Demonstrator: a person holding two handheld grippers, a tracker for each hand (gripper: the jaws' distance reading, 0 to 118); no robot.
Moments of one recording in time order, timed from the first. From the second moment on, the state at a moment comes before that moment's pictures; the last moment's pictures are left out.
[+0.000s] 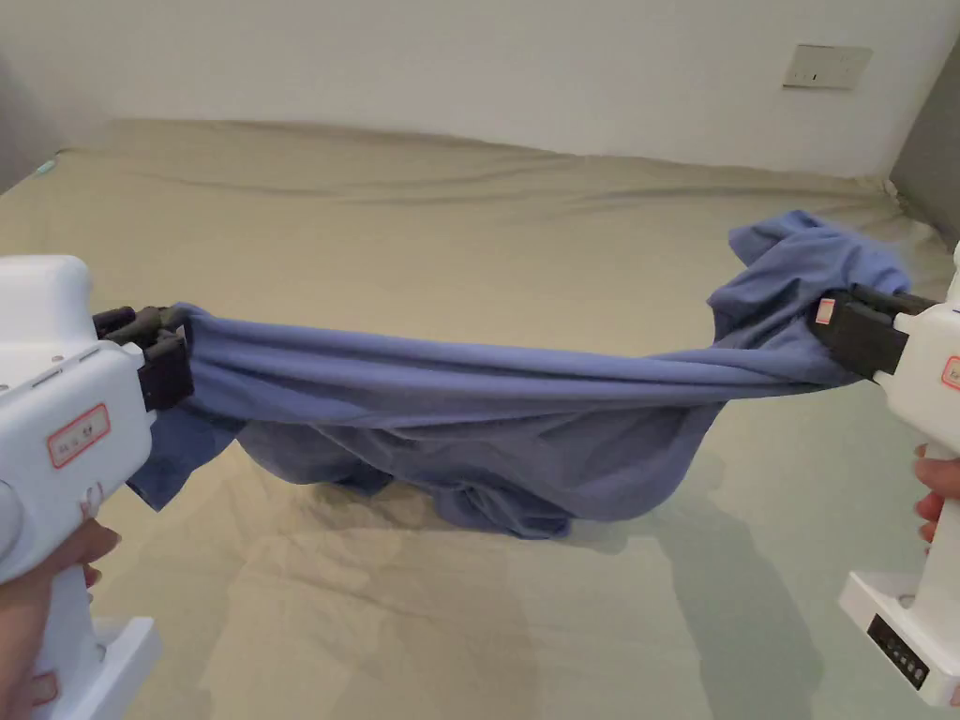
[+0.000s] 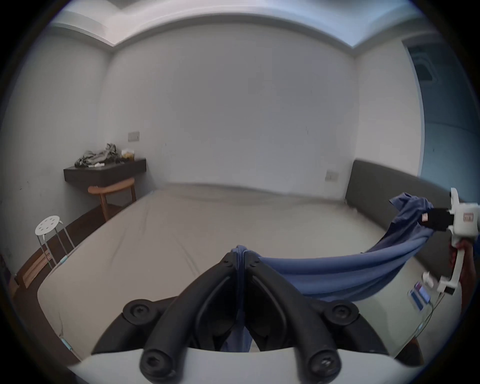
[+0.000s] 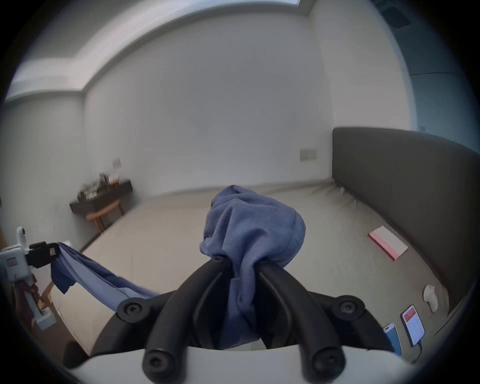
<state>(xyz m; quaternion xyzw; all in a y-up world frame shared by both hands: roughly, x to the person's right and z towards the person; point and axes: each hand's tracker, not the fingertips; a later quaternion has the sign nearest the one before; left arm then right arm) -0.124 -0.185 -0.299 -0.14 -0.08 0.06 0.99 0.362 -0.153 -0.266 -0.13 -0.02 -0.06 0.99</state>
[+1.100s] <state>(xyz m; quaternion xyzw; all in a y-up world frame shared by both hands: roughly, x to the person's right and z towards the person) -0.127 -0.006 -0.425 -0.03 -0.11 0.04 0.99 0.337 0.000 -0.369 0.02 -0.11 -0.02 0.99</state>
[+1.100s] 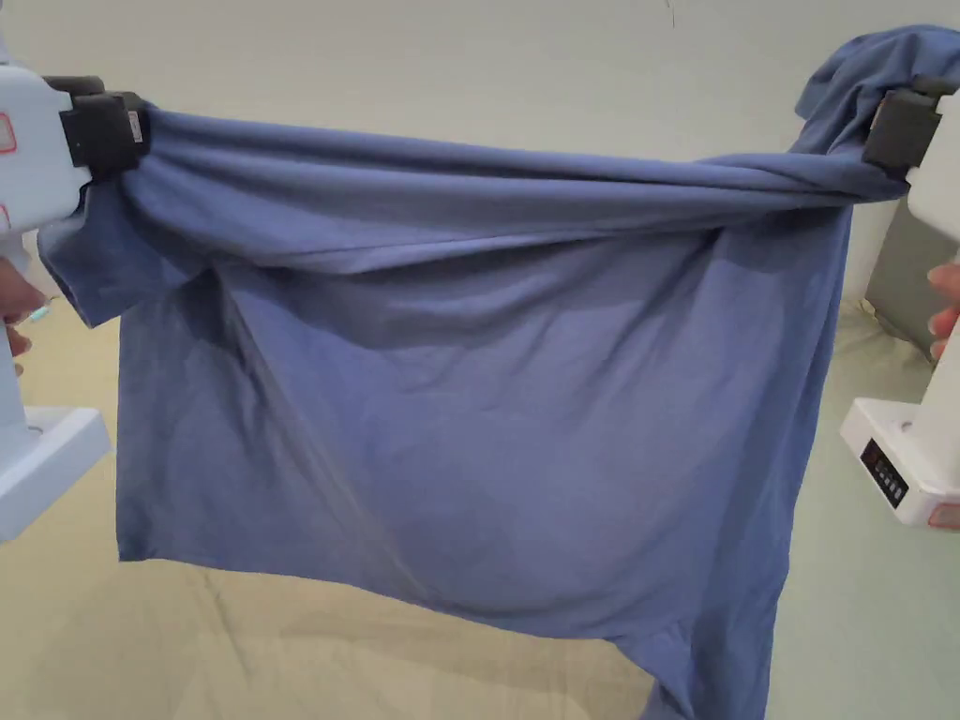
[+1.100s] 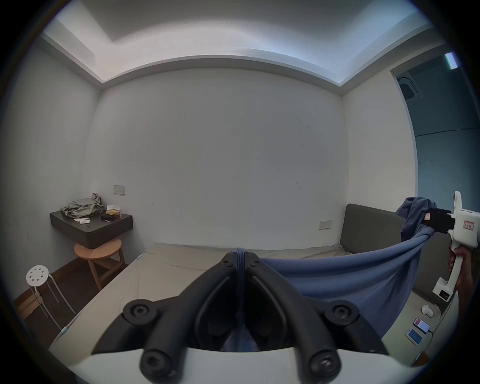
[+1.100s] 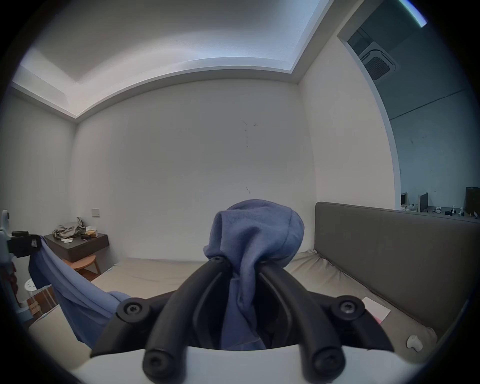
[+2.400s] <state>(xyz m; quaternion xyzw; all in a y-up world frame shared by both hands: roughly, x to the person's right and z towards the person) -0.137 -0.299 -0.453 -0.29 -0.08 0.01 0.96 0.330 -0.307 -0.371 -0.27 -0.15 -0.13 0.94</state>
